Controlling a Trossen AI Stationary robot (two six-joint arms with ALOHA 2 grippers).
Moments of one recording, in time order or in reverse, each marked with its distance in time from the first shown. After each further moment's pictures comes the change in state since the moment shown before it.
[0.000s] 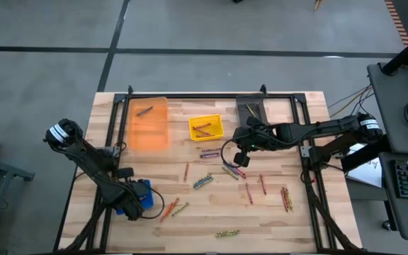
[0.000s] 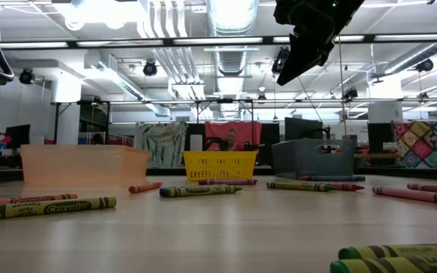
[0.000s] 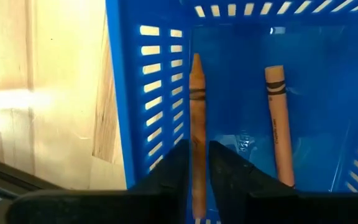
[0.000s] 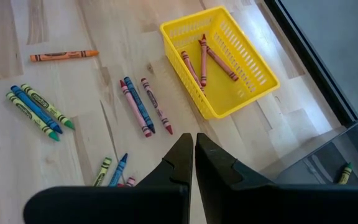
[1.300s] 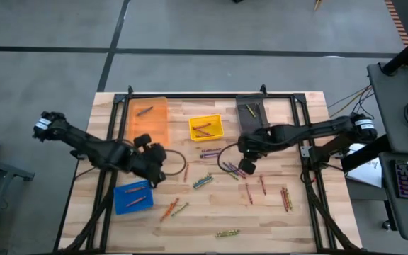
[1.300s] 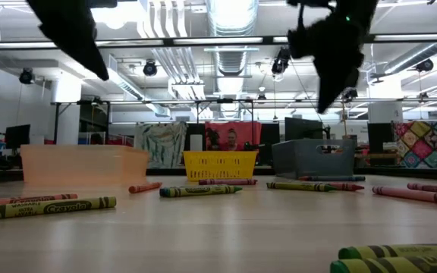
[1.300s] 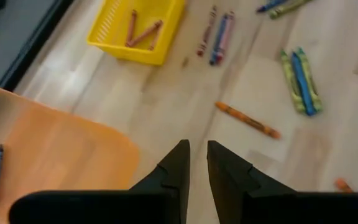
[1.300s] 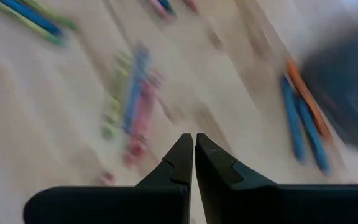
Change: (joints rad) left arm 0.462 -0.268 0.207 0.091 -0.475 0.449; right arm -0.014 0.067 0.001 -0.293 -0.240 0.299
